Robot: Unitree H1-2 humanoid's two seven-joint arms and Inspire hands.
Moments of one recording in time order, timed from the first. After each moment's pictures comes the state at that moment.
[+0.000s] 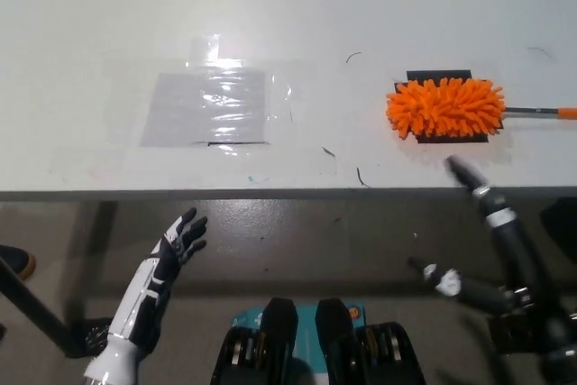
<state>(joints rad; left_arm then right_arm) -0.04 0.16 -0.05 0.02 -0.08 -0.28 -0.16 -0.09 -0.22 0.06 -0.18 -0.12 -0.29 0.10</state>
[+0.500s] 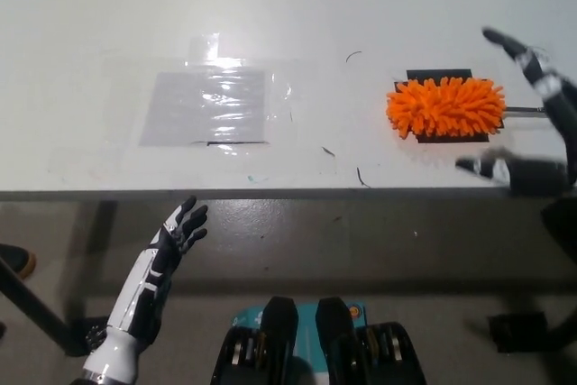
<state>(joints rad) -0.05 0.16 -0.05 0.00 -0.08 -0.27 -0.16 -0.47 -0.49 0.08 -0.24 -0.22 0.00 0.24</state>
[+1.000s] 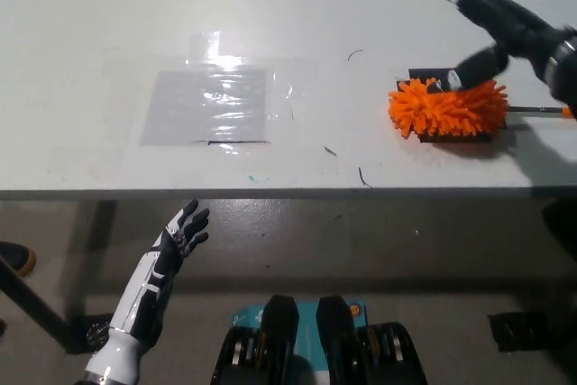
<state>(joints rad) -0.04 0.15 -0.05 0.02 -0.08 -0.27 -0.16 -0.99 -0.50 0.40 0.38 -0.34 0.20 0.45</state>
